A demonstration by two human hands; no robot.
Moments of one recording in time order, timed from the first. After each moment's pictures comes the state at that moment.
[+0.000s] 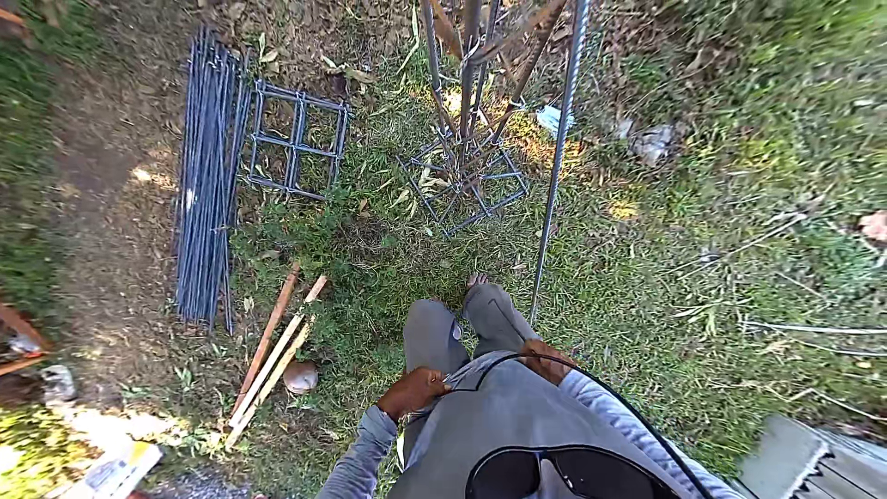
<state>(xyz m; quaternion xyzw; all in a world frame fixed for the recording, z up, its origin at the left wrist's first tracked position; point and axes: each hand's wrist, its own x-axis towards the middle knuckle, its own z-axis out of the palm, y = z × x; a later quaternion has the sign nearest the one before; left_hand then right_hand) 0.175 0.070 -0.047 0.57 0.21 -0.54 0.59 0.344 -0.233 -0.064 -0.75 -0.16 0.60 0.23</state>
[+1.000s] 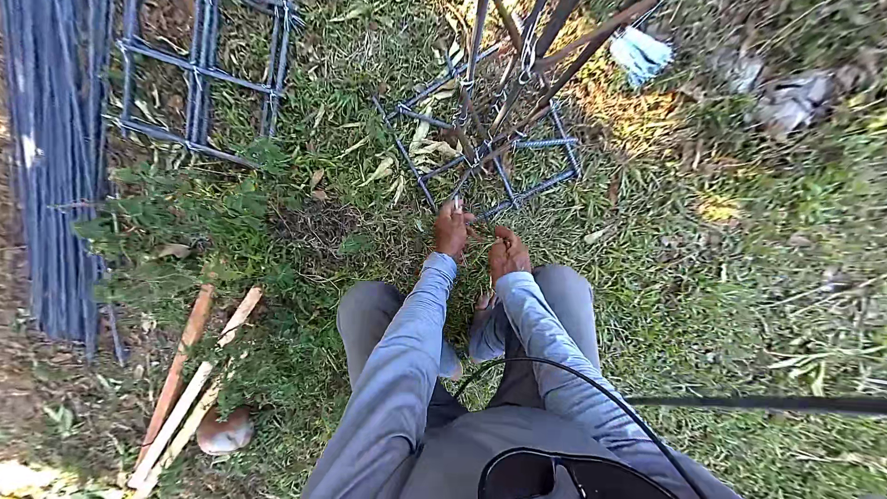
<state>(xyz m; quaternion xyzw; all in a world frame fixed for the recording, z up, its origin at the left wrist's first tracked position) 0.457 0.081 -0.584 0.60 0.41 -0.09 0.68 0.461 -0.043 -0.477 -0.87 0.10 0.37 0.30</state>
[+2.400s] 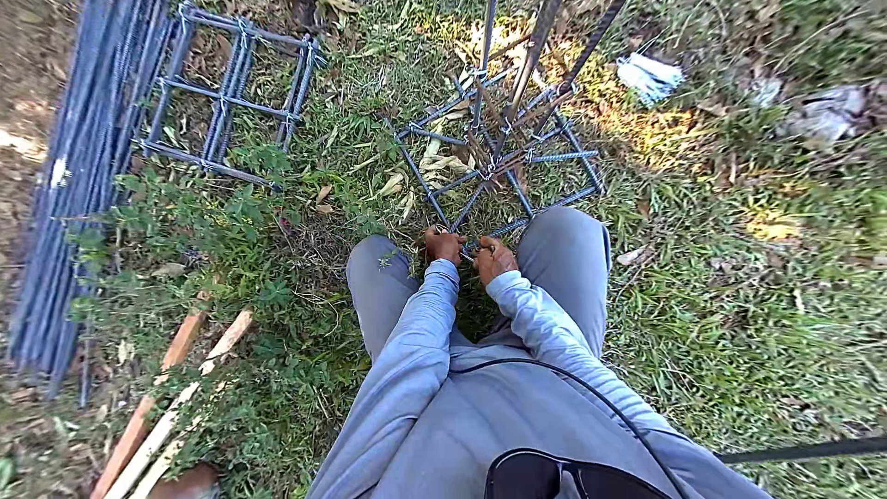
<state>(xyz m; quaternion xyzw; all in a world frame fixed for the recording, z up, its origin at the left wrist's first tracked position) 0.443 0.099 -0.698 0.46 0.57 0.04 0.68 0.438 -0.008 -0.560 -0.86 0.02 0.40 0.32</state>
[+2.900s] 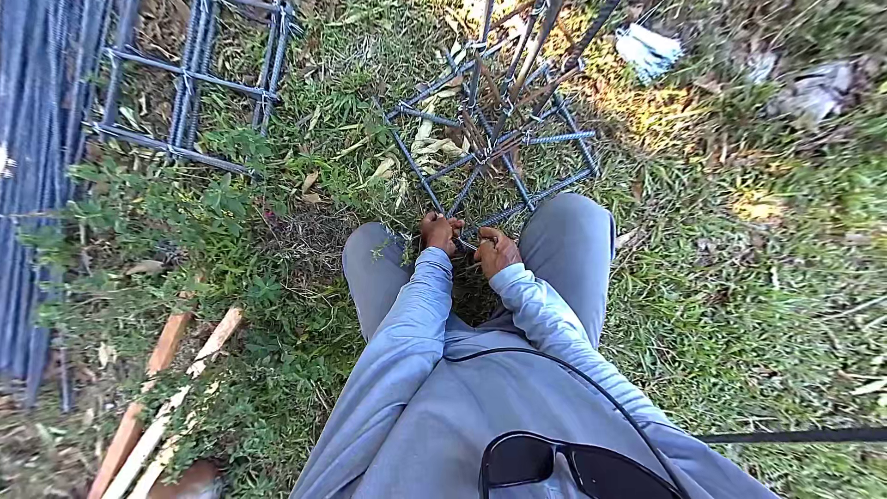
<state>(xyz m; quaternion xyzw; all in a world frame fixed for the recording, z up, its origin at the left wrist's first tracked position) 0.447 0.112 -0.697 0.39 0.56 0.00 0.73 0.432 -0.014 -0.565 -0.85 0.06 0.38 0.36</state>
